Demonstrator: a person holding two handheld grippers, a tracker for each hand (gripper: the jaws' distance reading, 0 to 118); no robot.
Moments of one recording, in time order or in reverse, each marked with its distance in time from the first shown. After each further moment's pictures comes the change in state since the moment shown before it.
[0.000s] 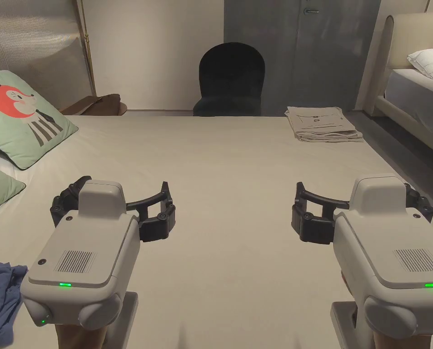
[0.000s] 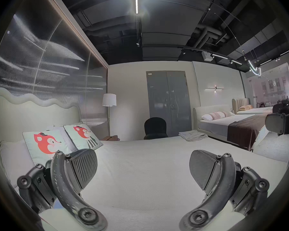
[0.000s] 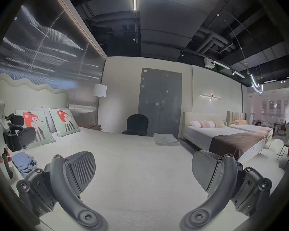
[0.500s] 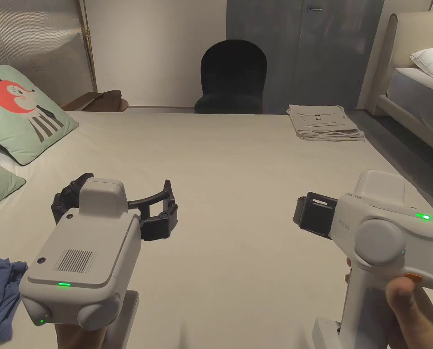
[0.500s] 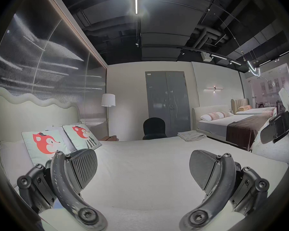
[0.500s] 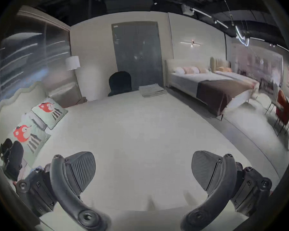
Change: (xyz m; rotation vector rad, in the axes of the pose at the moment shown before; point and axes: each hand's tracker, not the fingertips) left arm 0.001 -0.001 0.000 0.002 -0.011 0.002; right arm -0.002 0.022 -0.025 -0.492 -0.181 -0.252
